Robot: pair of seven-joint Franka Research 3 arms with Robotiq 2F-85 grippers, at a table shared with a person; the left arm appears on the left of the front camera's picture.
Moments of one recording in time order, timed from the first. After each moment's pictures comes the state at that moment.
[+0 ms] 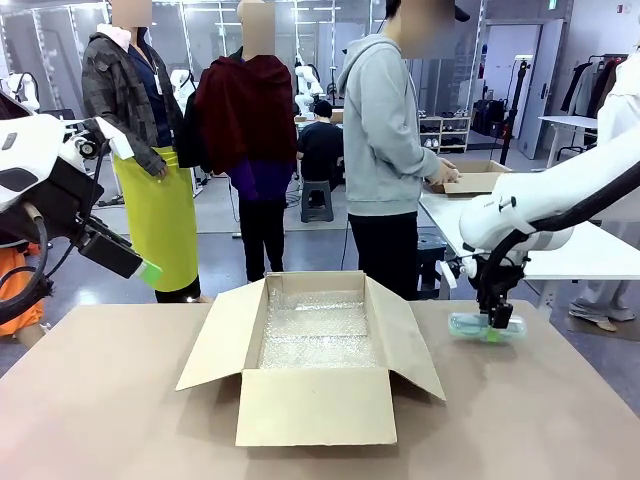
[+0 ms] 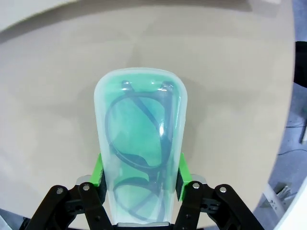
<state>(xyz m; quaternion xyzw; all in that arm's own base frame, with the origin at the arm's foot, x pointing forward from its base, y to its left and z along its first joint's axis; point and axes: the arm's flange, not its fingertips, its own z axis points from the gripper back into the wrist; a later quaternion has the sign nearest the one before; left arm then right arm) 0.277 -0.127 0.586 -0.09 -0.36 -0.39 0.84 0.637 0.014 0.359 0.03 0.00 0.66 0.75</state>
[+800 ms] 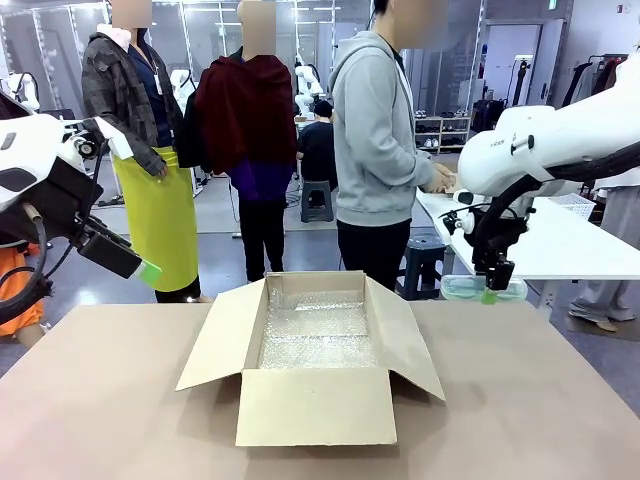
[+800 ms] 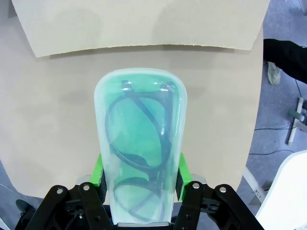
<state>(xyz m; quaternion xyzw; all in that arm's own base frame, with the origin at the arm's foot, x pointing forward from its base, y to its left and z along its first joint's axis) 0.277 -0.127 0.586 -0.09 -0.36 -0.39 0.84 0.596 0.049 0.452 0.02 -0.01 0.68 0.73</state>
